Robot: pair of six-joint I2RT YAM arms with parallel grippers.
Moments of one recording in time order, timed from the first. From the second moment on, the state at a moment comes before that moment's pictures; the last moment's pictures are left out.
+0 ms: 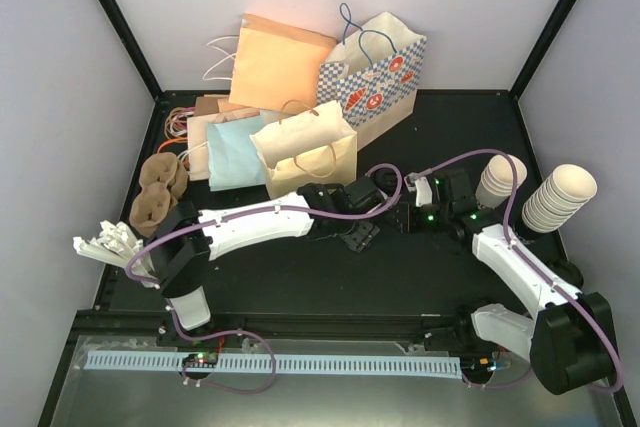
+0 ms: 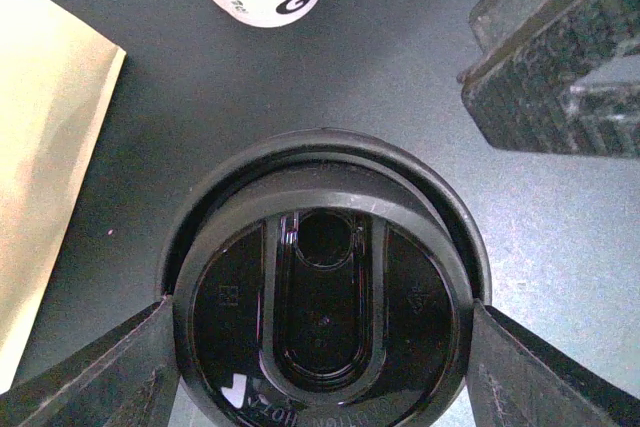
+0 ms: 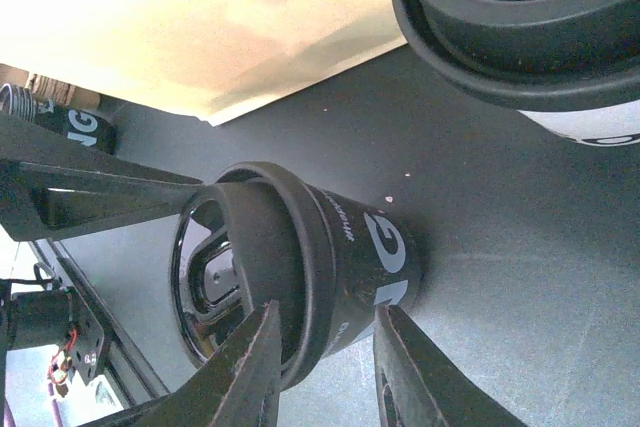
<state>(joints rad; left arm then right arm) -1.07 1.75 1.36 -0.72 -0.13 -0.30 0.31 1.09 0.63 -0.39 -0.60 0.35</state>
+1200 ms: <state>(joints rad) -1.04 1.71 1.30 -0.64 0.02 0.02 0.30 1.06 0.46 -0.27 -0.76 0.45</state>
